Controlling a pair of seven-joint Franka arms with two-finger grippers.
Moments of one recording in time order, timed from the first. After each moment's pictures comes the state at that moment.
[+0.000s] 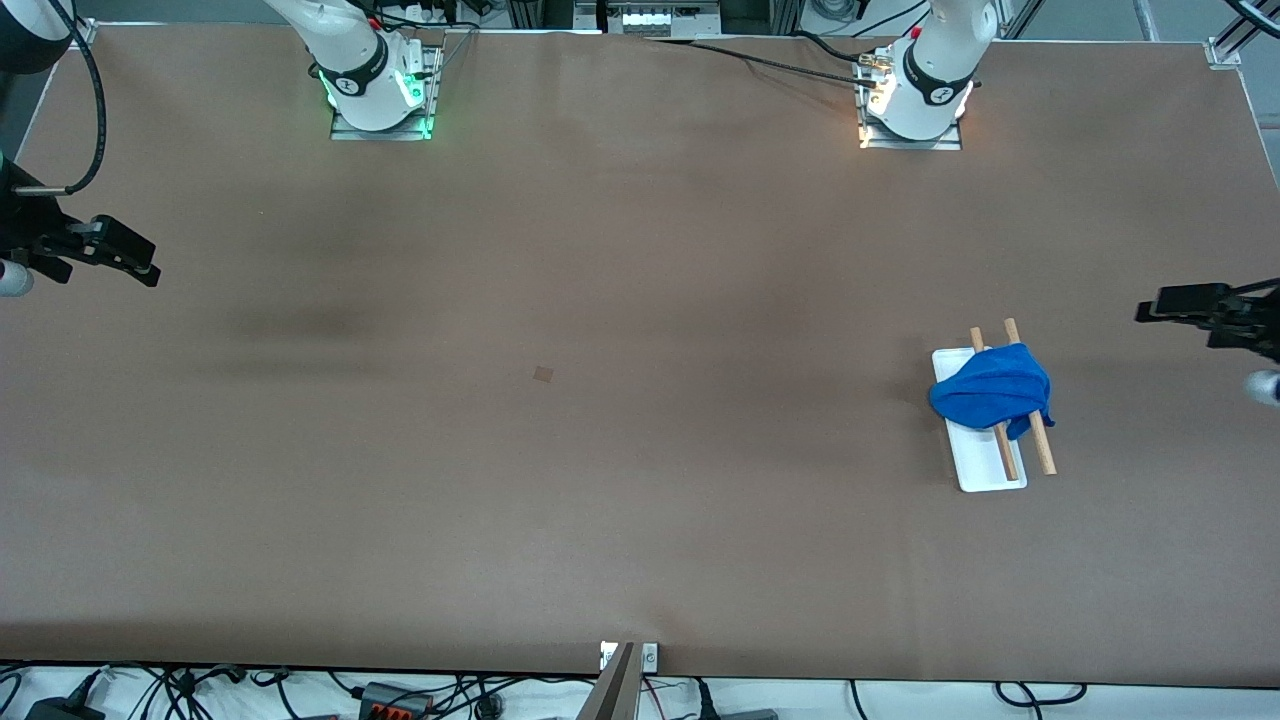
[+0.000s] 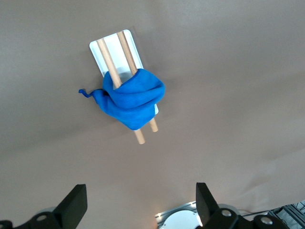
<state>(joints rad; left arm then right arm) 0.23 0.58 -0.17 -0.88 -0.02 1.13 0.32 -0.06 0.01 0.01 -1.69 -0.05 1.75 -0.02</state>
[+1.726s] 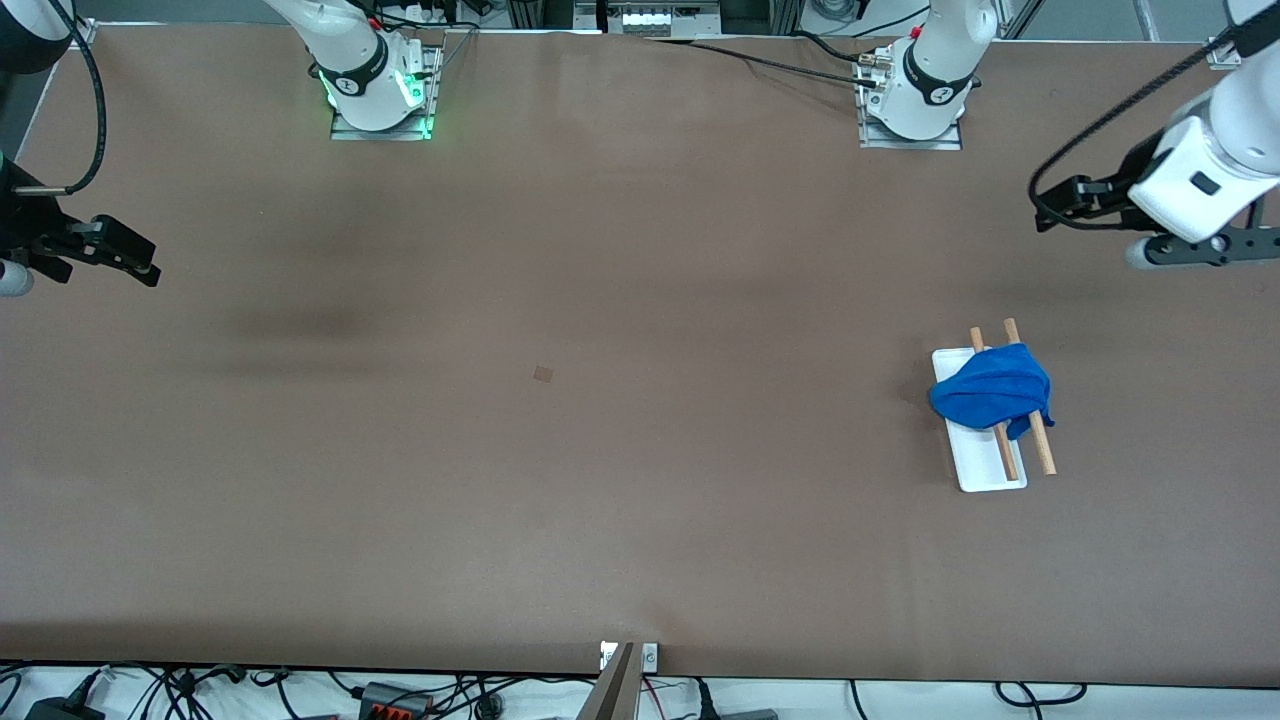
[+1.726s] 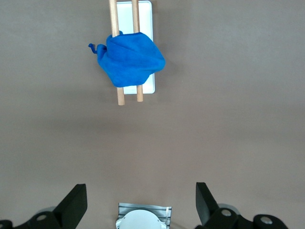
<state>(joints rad) 0.09 -0.04 -0.17 -1.69 0.01 1.46 -0.12 -0.06 0.01 0.02 -1.69 -0.05 1.75 -0.02</state>
